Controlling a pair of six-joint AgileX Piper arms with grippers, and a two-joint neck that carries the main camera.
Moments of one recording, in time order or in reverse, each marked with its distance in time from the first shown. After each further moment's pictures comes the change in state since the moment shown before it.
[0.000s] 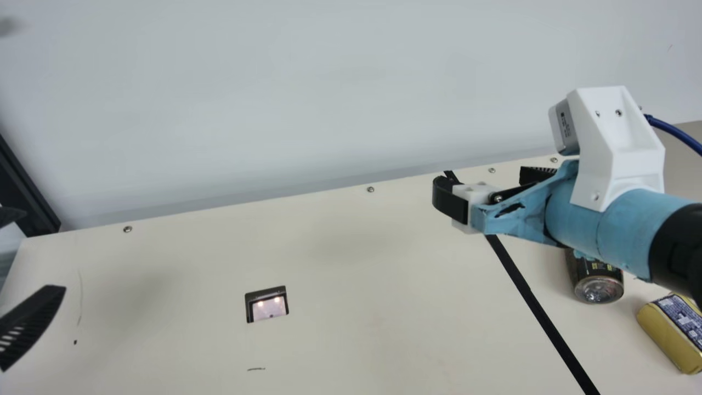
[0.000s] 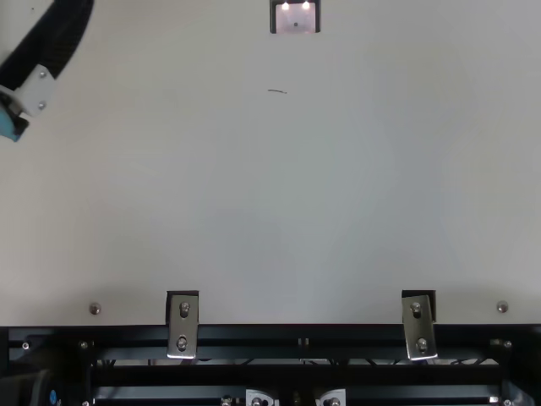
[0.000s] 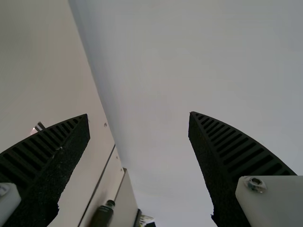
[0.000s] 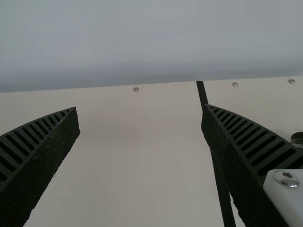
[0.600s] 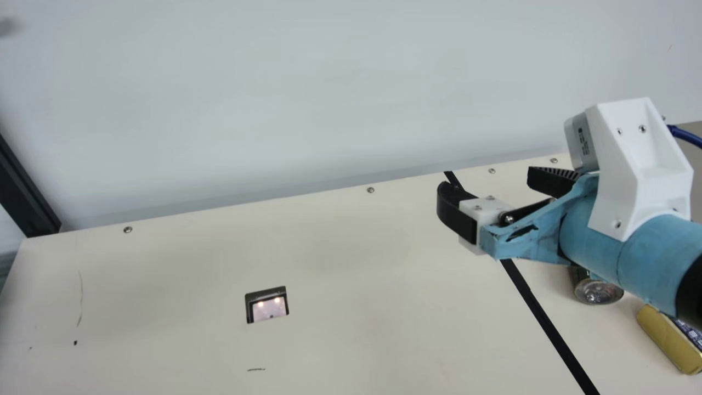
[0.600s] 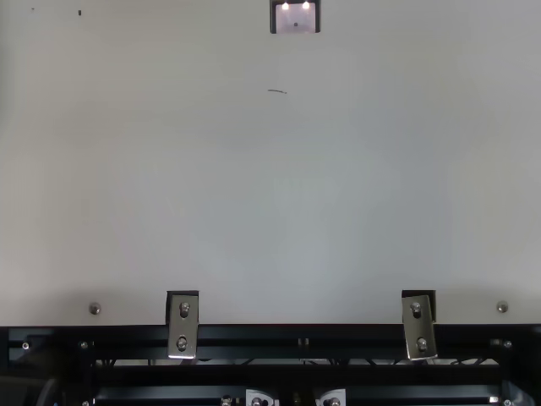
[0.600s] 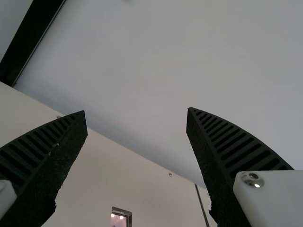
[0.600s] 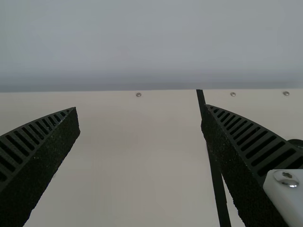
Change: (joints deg) left arm -12.9 -15.1 -0.1 11.2 -26.4 28.7; right arm 1.5 -5.4 3.8 -2.2 -1.9 0.4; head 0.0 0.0
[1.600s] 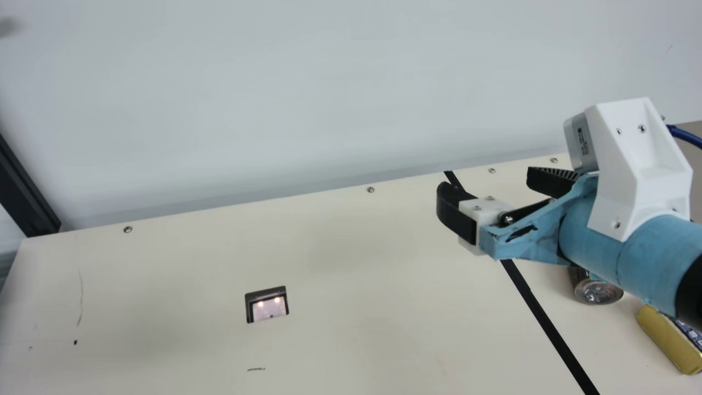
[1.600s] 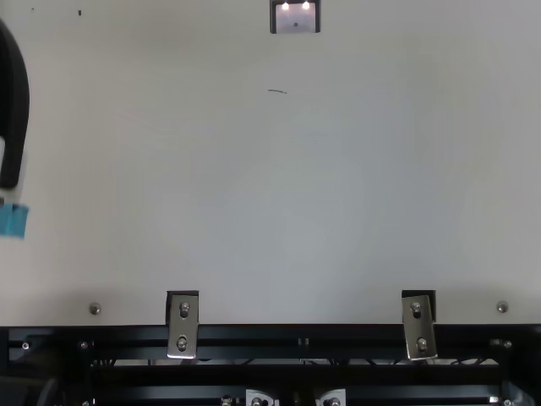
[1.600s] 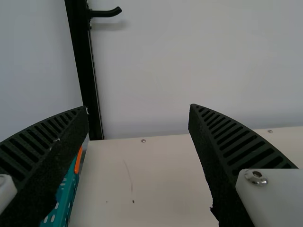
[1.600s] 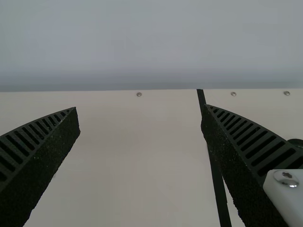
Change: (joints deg) left arm 1.0 -15.8 9.9 38.0 -2.3 4.7; right arm 0.0 0.0 0.0 0.0 0.1 0.0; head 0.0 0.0
